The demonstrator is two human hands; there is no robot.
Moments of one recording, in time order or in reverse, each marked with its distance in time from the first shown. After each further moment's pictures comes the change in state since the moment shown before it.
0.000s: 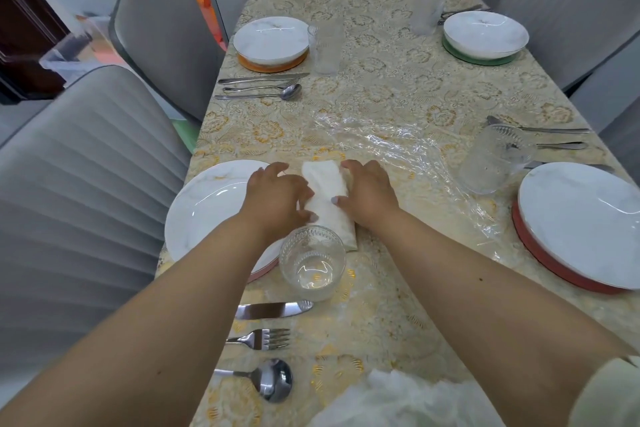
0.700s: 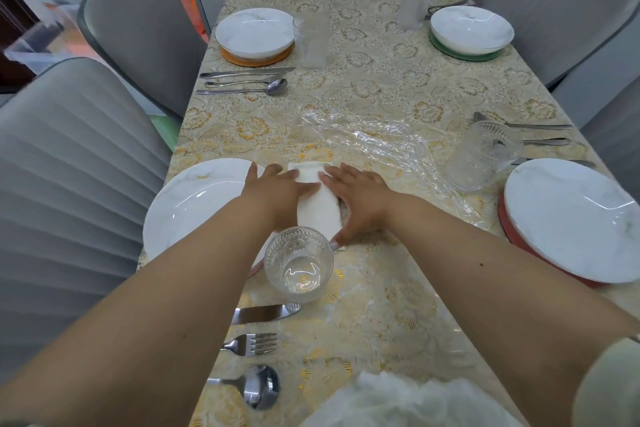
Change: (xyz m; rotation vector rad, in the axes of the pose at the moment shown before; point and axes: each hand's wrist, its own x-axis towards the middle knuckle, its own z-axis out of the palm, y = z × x) left_hand 0.031 0.009 0.007 0.310 -0.304 0.052; right_hand 0.007 0.025 -0.019 -0.482 -0.445 -0.340
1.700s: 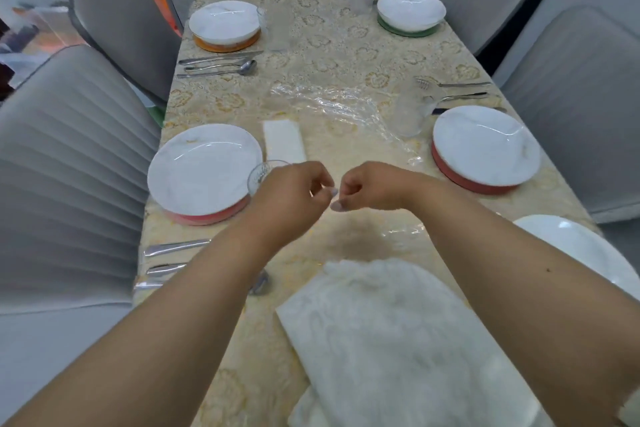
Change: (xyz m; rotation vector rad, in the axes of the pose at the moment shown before) left_hand -0.177 0.104 -0.017 -0.737 0.425 0.098; right_hand -0.182 -0.055 -0.022 0.560 0.041 0.168
